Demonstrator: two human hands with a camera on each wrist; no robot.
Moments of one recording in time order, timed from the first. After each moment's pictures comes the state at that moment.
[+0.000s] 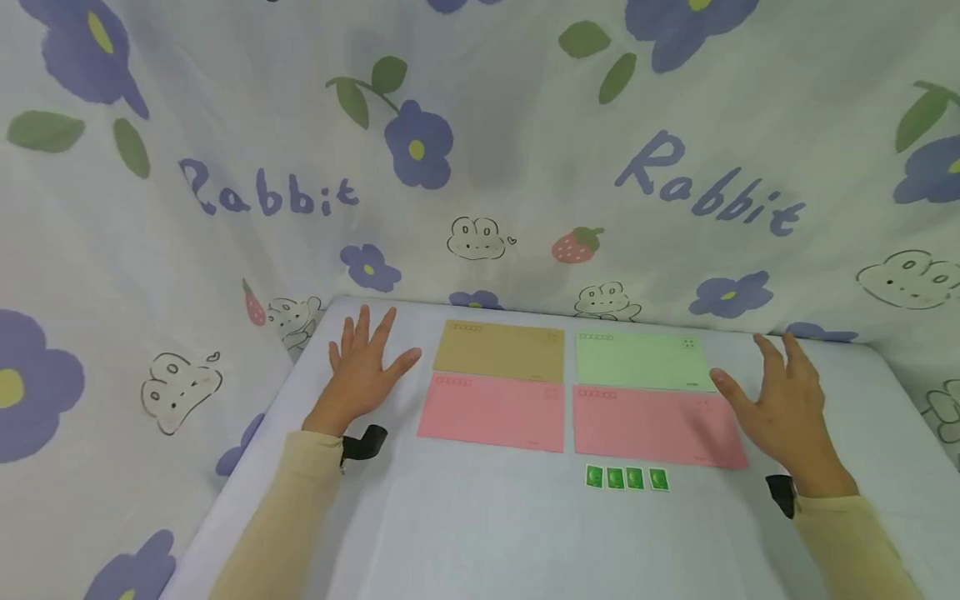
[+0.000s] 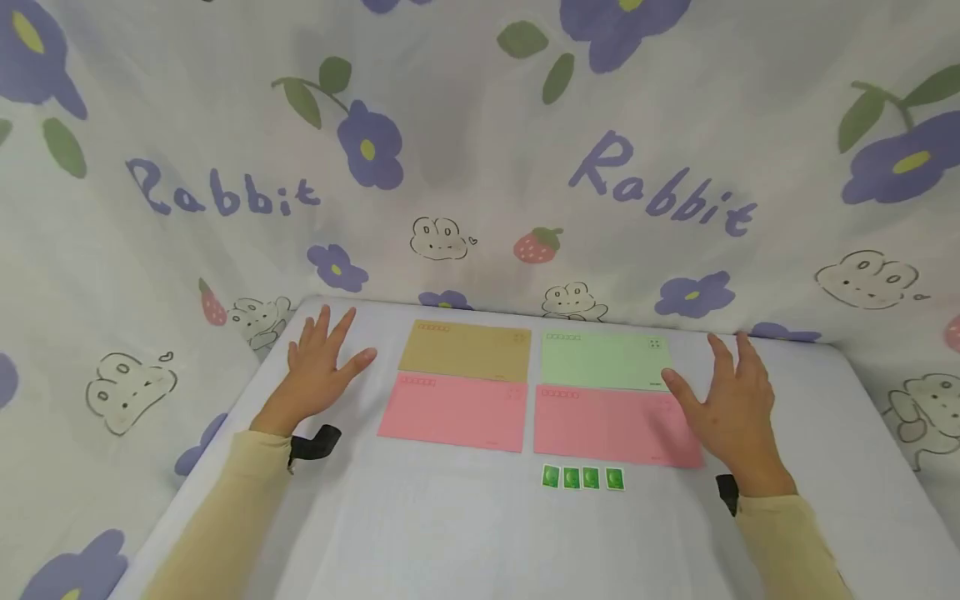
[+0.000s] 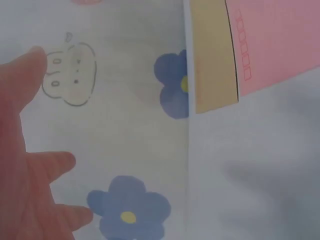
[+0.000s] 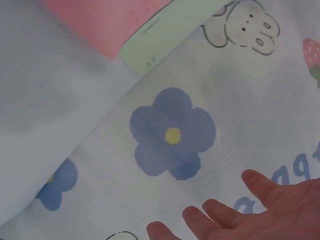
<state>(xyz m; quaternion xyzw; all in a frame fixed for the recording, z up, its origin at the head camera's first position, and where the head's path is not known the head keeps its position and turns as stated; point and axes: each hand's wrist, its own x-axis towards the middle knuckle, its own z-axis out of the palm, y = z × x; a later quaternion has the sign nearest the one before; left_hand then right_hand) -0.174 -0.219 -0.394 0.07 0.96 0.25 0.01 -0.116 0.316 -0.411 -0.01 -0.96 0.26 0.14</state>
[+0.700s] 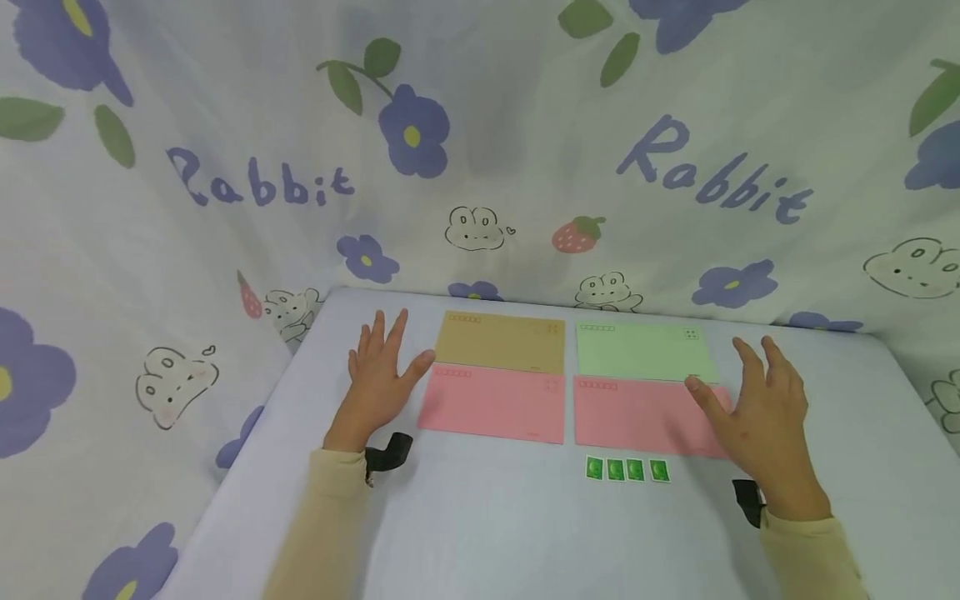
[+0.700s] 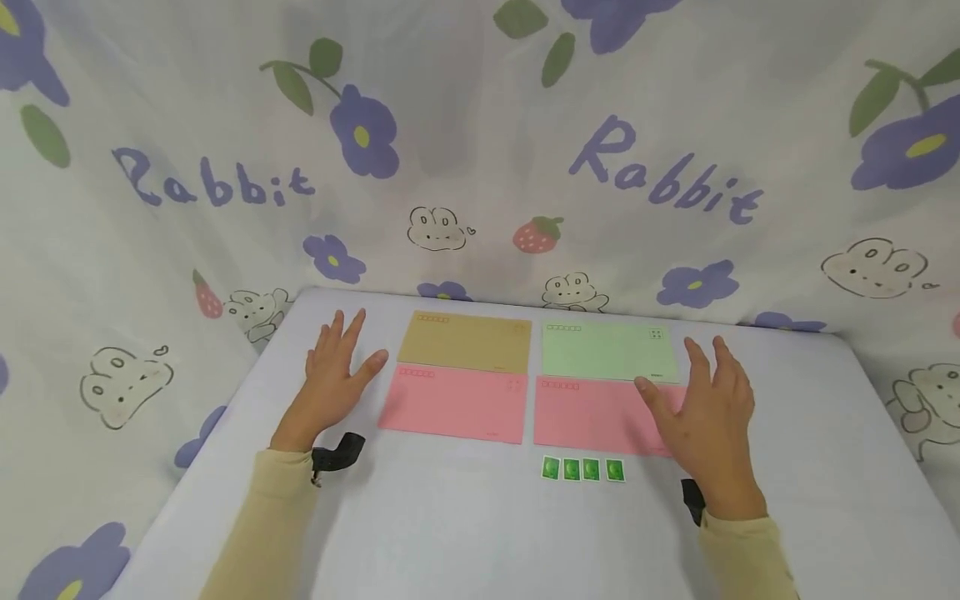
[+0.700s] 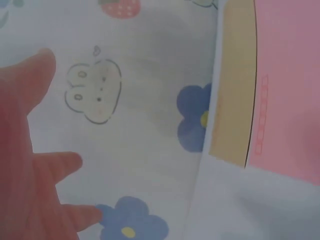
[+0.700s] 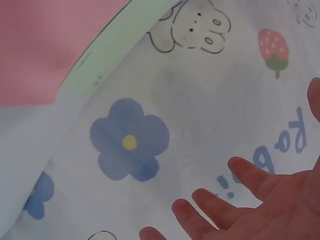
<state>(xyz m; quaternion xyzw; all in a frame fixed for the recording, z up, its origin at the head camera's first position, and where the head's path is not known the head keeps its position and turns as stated) -0.159 -0.191 -0.405 0.07 0.95 0.30 -0.01 -0.093 0.276 -0.407 0.00 -0.95 0.27 0.18</state>
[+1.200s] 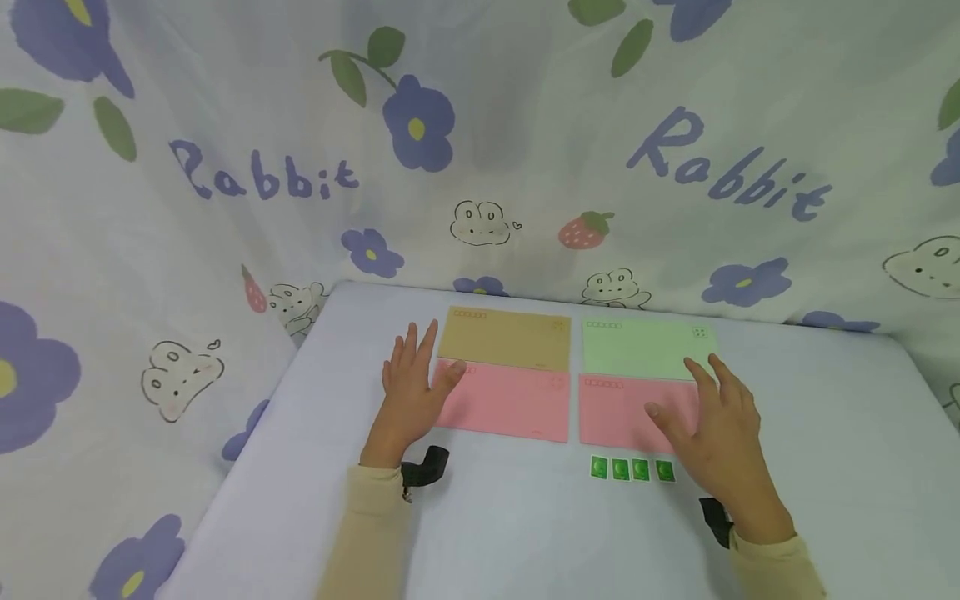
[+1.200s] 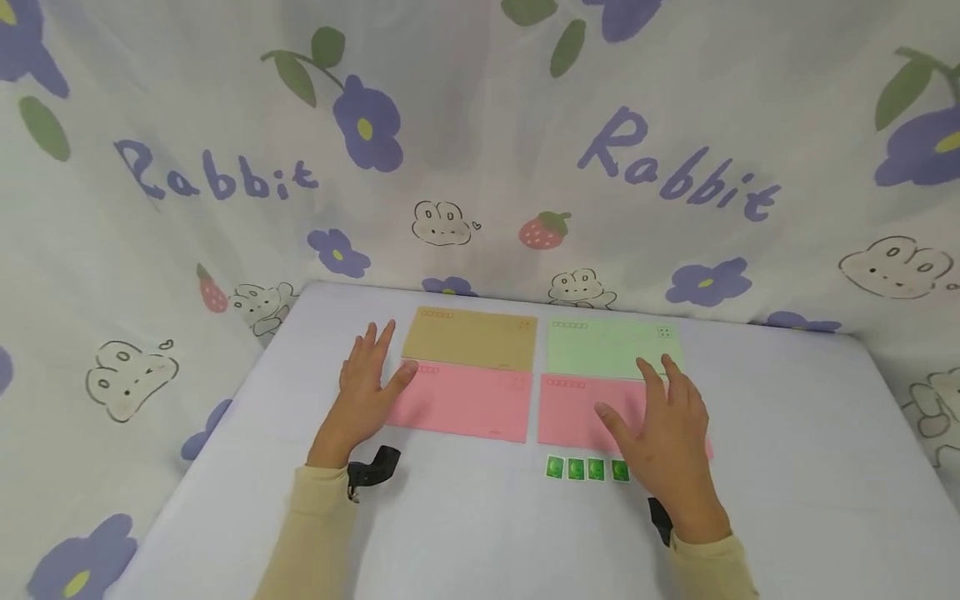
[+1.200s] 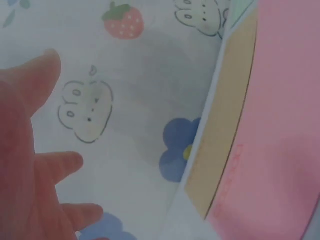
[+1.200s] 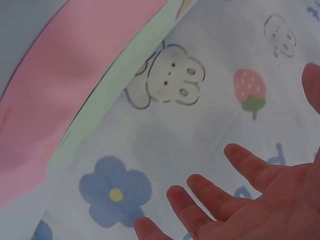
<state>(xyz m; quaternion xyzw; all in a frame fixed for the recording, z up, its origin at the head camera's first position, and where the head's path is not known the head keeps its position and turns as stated) -0.139 -0.154 -0.420 0.06 0.93 0.36 -0.02 -0.083 0.230 -0.422 0.04 -0.94 0.31 0.13</state>
